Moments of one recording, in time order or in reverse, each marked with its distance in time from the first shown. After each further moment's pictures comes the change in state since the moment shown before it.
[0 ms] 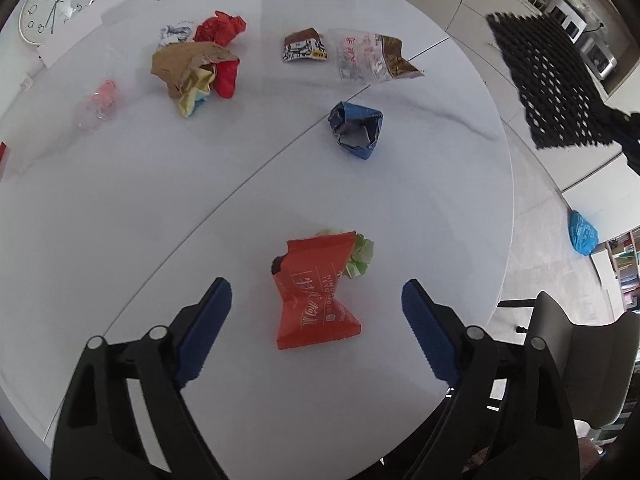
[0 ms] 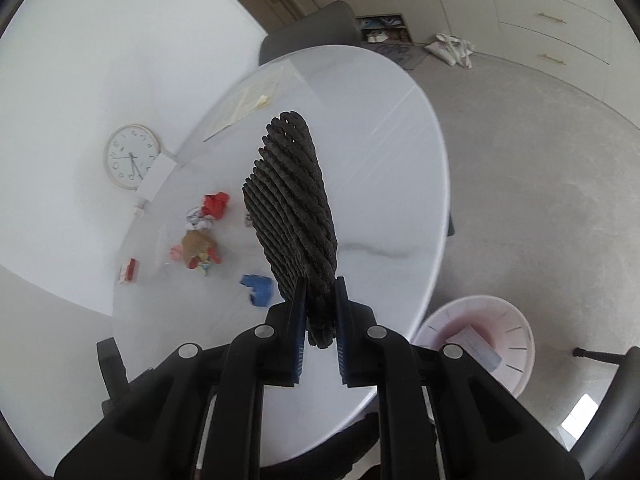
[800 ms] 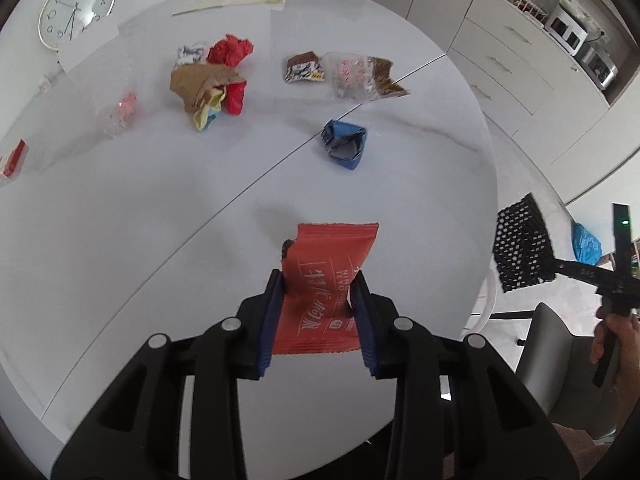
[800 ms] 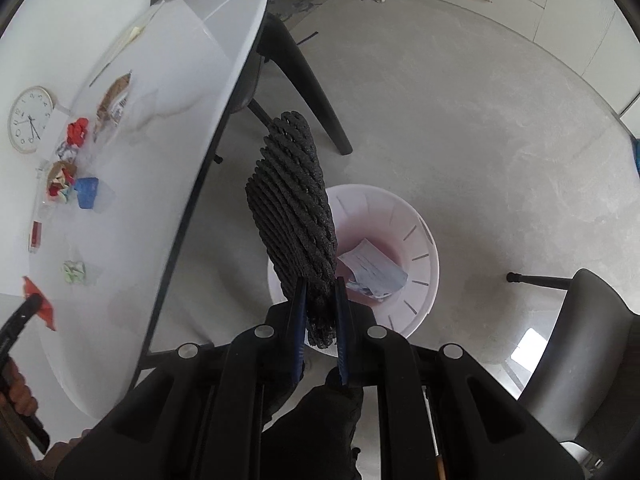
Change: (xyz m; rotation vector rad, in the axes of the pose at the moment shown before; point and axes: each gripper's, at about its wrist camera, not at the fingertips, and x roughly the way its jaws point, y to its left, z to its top) left arm -0.046 -0.020 -0.009 -0.008 -0.074 0.020; right arm 0.051 -0.129 -0.107 0.075 0.215 -0.285
